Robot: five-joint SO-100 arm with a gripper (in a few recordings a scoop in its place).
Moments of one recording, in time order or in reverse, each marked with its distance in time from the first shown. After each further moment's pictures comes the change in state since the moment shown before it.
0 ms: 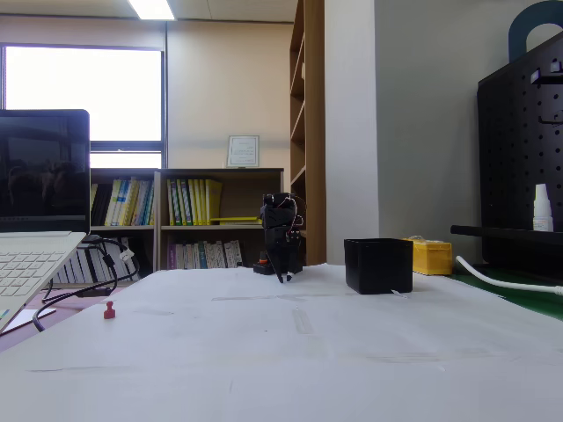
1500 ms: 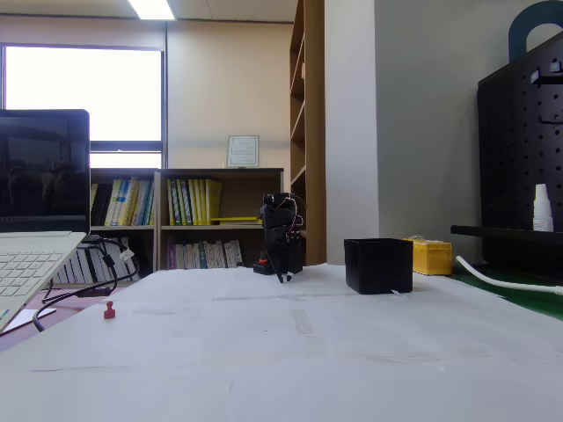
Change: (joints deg) arm 0.2 0.0 0.0 0.0 -0.2
